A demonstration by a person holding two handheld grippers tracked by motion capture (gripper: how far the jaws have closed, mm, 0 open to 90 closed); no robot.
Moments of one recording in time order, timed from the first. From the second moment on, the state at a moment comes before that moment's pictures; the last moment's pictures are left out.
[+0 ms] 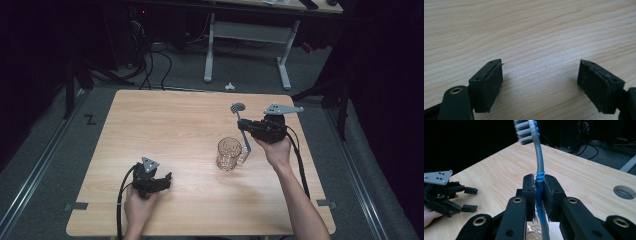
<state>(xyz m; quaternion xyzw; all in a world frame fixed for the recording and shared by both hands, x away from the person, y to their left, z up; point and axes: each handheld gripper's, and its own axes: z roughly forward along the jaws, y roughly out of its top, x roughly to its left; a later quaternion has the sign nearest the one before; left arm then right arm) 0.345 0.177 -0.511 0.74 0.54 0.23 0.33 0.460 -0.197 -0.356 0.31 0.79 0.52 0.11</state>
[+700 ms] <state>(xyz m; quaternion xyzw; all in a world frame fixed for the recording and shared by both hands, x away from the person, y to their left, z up) 0.345 0.177 -0.511 0.74 0.54 0.23 0.33 0.467 -0.190 -0.364 0.32 0.78 0.53 0.10</state>
